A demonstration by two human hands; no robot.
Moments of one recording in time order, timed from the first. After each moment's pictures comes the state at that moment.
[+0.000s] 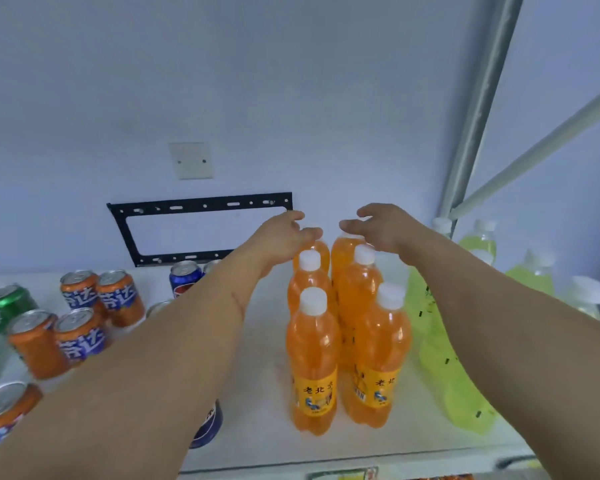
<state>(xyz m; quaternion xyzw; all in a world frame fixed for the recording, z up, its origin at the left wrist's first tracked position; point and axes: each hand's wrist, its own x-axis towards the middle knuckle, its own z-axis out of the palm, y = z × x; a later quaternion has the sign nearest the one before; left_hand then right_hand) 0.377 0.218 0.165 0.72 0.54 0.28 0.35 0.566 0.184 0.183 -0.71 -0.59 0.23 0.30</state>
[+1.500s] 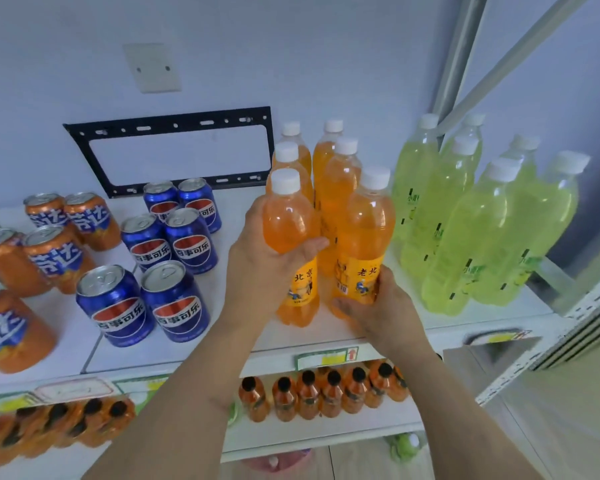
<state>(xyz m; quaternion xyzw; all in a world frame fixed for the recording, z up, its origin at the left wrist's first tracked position) 0.363 0.064 0.048 0.68 0.49 0.48 0.26 0.533 0.013 -0.019 -0.71 -0.51 0.24 0.41</state>
